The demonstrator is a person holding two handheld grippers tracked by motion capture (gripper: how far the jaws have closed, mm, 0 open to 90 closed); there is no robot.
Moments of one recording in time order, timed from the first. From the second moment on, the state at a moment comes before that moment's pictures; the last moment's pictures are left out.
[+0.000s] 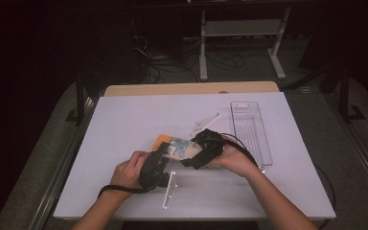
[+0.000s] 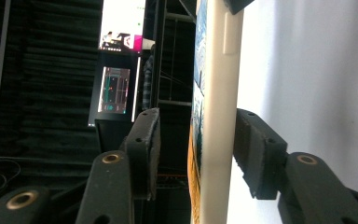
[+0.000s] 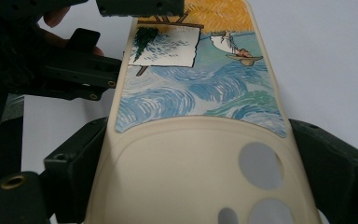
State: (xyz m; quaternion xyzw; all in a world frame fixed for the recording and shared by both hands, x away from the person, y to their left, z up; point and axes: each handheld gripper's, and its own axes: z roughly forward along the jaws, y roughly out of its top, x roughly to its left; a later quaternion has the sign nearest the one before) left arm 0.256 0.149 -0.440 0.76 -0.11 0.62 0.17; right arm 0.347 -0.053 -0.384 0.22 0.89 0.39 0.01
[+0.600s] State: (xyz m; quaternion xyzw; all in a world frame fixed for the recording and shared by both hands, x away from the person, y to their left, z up) left arm 0.255 0.146 -0.439 0.77 -0.12 0.61 0.15; right arm 0.347 -0.052 -0.385 0.22 0.89 0.39 0.00
